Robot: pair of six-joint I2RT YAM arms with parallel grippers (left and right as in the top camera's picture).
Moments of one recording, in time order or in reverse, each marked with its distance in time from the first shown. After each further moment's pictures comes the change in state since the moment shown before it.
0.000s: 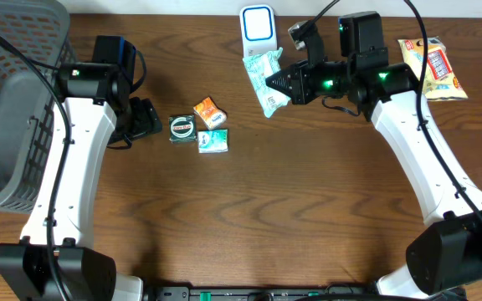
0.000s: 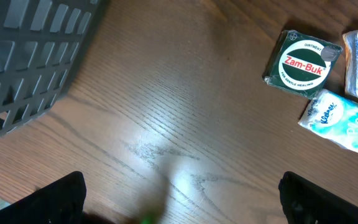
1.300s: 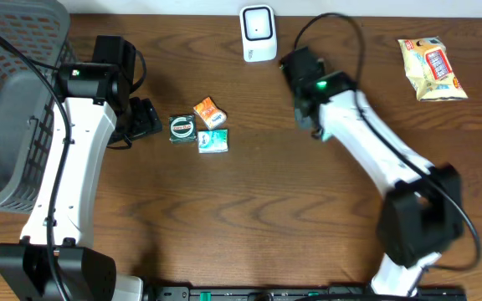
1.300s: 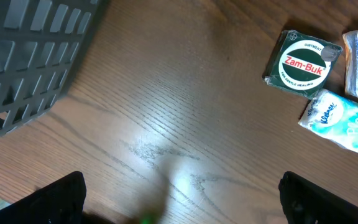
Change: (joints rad) left arm 0.000 0.000 0.000 0.000 0.000 0.000; right arm 0.185 0.215 -0.020 -0.318 1.302 0.143
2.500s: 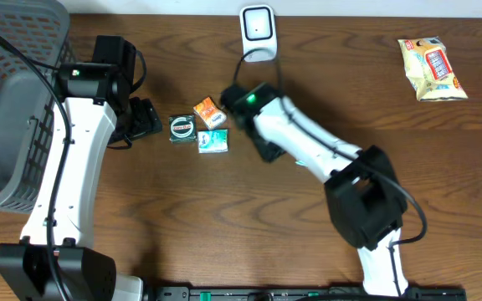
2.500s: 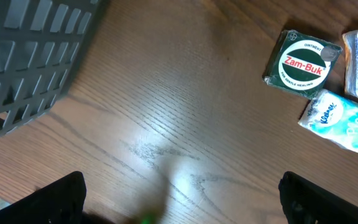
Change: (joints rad) left arm 0.000 0.000 0.000 0.000 0.000 0.000; right arm 0.179 0.208 0.208 -0.342 -0.117 0.064
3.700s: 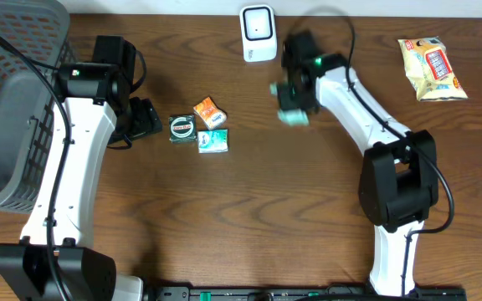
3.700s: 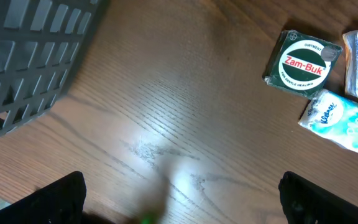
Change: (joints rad) left arm 0.000 0.000 0.000 0.000 0.000 0.000; right arm -0.264 -0.002 0.060 0.508 -0.407 -0.089
